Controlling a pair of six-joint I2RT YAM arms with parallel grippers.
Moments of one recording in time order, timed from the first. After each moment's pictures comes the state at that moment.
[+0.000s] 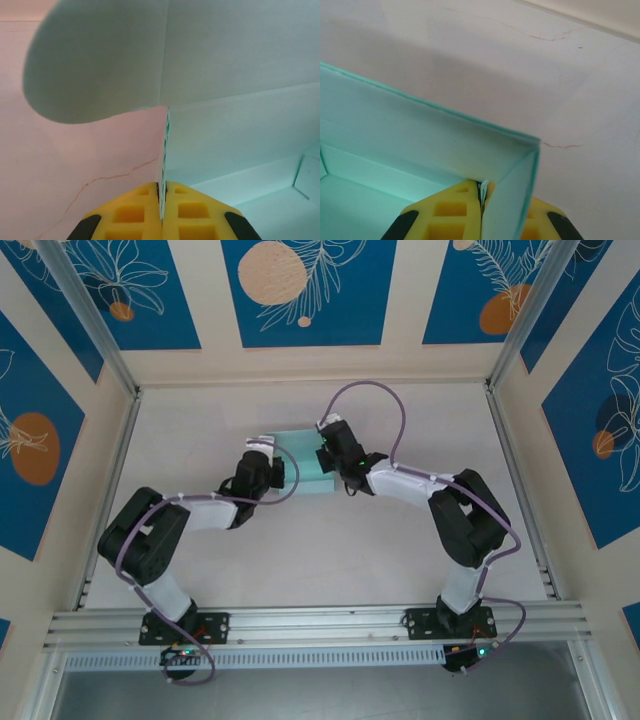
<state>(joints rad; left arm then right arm) -0.55 1.67 0.70 0.53 -0.23 -0.26 0.69 1.80 1.16 -0.04 0.35 0.11</state>
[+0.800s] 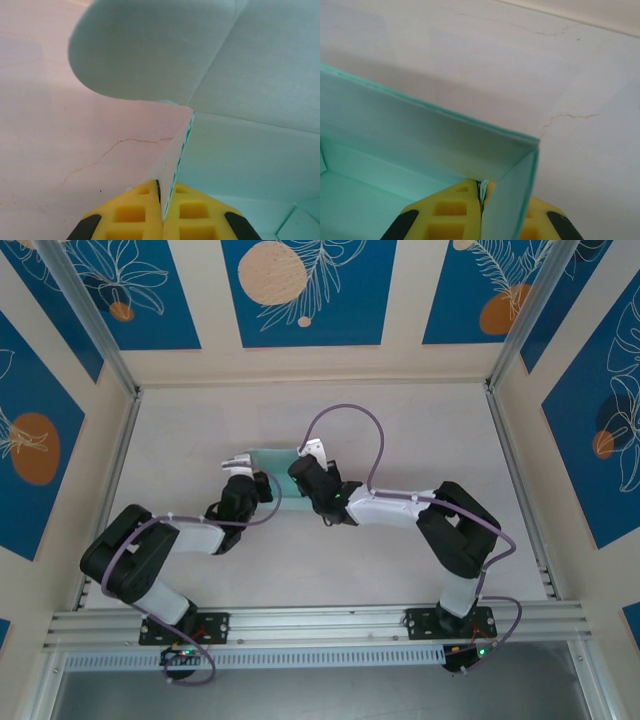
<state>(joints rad) -0.56 1.55 0.45 0.72 -0.32 -0.46 0.92 1.80 1.10 -0.01 0.64 0.32</state>
